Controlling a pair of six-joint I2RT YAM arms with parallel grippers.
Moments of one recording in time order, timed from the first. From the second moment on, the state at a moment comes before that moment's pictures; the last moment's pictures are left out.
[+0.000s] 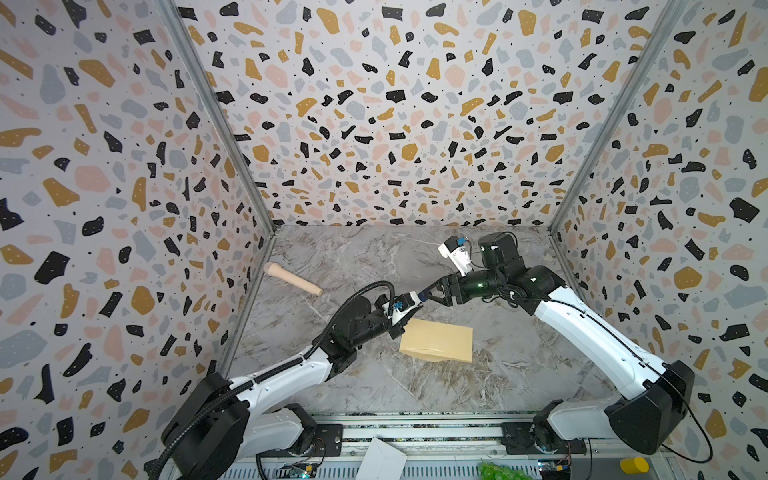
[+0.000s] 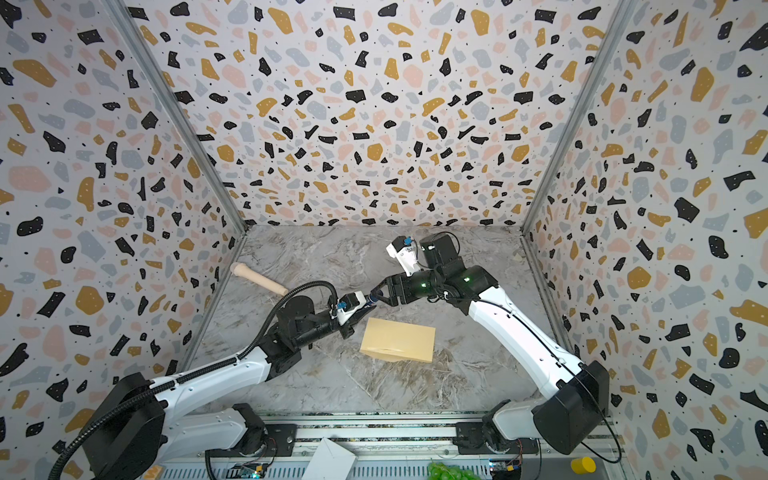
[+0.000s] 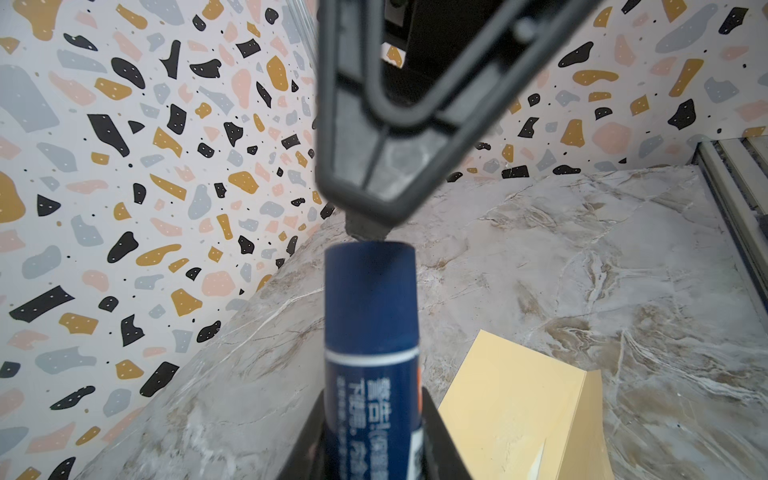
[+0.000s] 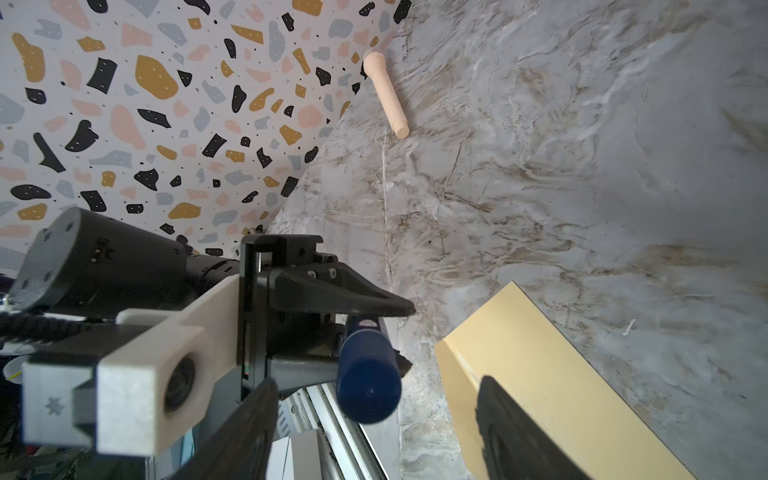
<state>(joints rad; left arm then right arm) -0.71 1.19 0.55 0.50 0.30 0.37 0.59 1.36 1.33 -0.64 -0.62 0.29</state>
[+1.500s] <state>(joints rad) -0.73 1.21 0.55 0.59 0.42 0.37 0.63 1.29 1.27 -0.64 -0.71 -0.40</state>
